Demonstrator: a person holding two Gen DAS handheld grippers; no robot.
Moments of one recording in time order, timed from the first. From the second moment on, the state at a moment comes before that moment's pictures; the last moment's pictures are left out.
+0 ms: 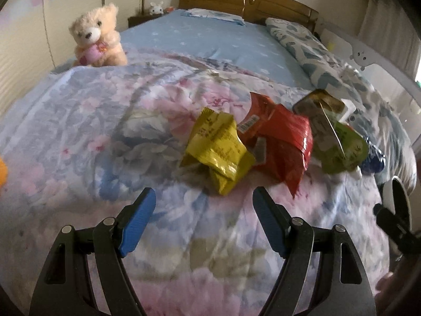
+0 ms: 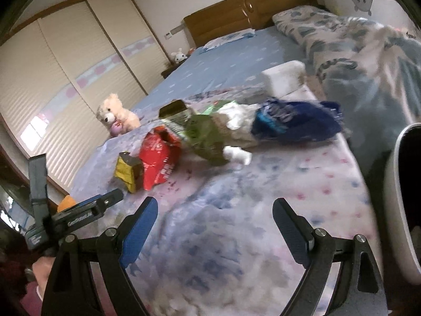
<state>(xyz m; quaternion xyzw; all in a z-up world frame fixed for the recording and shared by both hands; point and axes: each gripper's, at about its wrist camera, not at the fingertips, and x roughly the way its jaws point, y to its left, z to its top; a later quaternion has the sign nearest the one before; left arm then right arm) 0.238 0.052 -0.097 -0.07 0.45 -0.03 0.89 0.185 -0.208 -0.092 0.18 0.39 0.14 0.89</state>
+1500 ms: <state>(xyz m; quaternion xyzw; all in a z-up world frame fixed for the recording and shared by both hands) 0.180 0.028 -0.089 -0.07 0.43 -0.13 0.89 0.193 -0.162 -0.095 0.19 0.40 0.18 0.88</state>
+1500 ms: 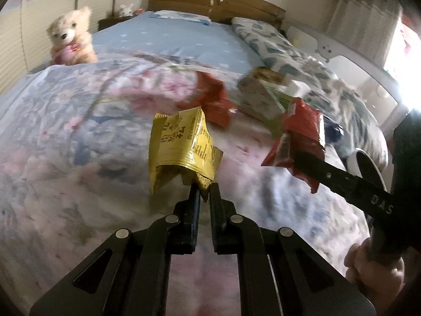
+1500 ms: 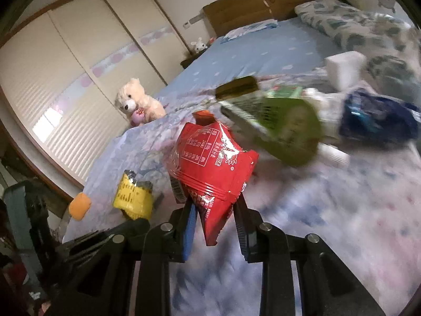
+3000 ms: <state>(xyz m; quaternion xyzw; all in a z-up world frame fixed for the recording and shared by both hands) 0.118 -0.237 -0.048 0.06 0.41 -0.35 0.84 0.050 -0.408 -0.070 0.26 0.34 -0.04 0.90</state>
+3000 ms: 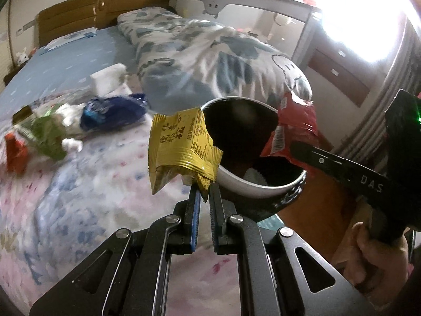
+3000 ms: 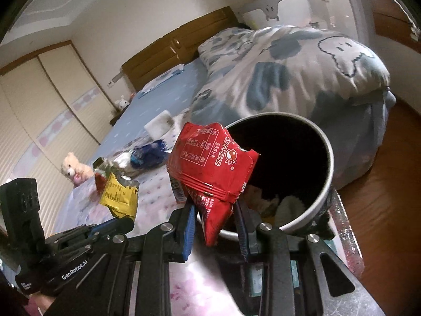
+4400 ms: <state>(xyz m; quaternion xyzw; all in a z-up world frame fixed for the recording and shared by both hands) 0.138 -0.283 -0.057 0.07 0.44 -0.35 0.83 0.065 -0.465 -0.088 0.29 0.35 -0.06 0.89</state>
